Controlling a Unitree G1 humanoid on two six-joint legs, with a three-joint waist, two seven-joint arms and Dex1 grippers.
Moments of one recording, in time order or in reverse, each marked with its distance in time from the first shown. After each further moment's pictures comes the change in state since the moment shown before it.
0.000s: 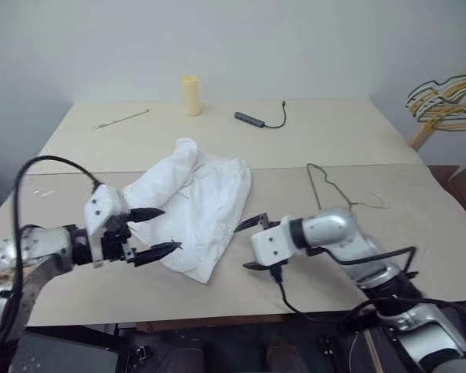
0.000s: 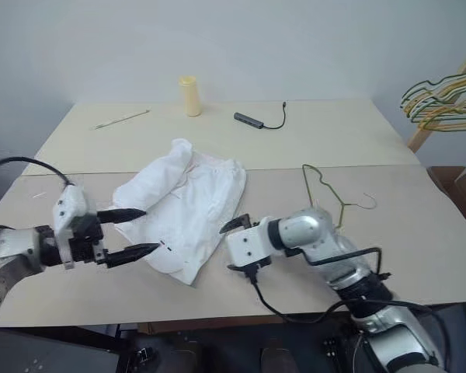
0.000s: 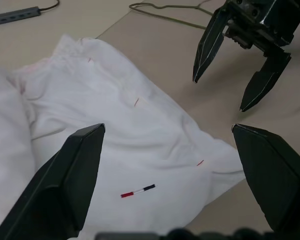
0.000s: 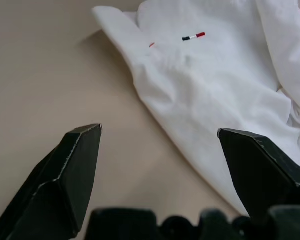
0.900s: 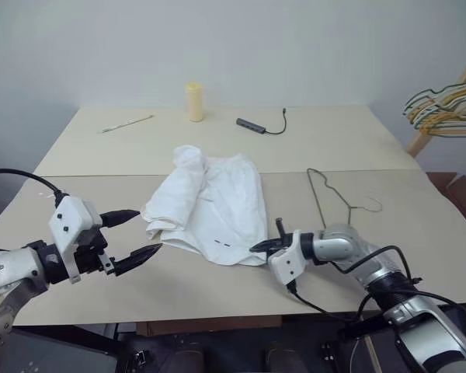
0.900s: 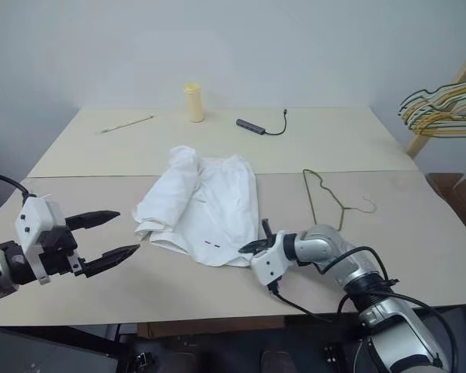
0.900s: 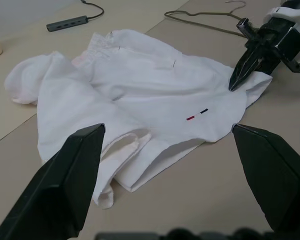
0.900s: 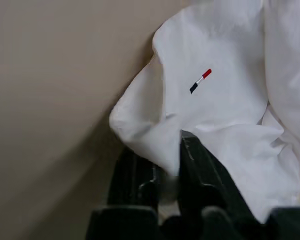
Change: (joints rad) left arm 0.256 -0.043 0.257 -0.101 0.047 -0.142 0.037; right arm 0.000 0.052 0.041 0.513 -0.199 -0.725 -0.324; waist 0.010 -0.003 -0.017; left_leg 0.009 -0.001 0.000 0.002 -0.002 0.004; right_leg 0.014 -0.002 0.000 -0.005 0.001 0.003
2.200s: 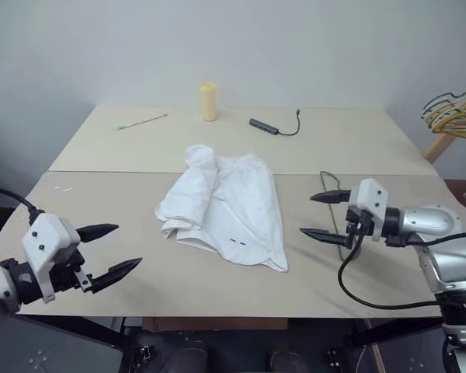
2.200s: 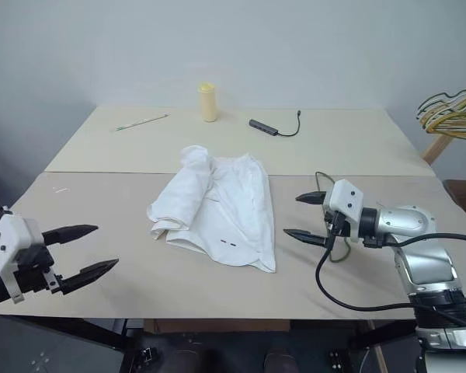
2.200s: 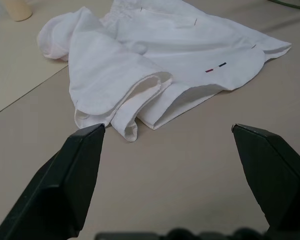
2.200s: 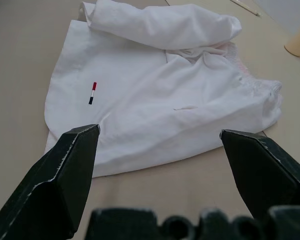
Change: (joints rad) left arm 0.172 -0.010 0.155 -0.014 0.045 -0.044 -0.069; right arm 0.186 -0.241 -0.465 -0.315 0.703 0.837 0.249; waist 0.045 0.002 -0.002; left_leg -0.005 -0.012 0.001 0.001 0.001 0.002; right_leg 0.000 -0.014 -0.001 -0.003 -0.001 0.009
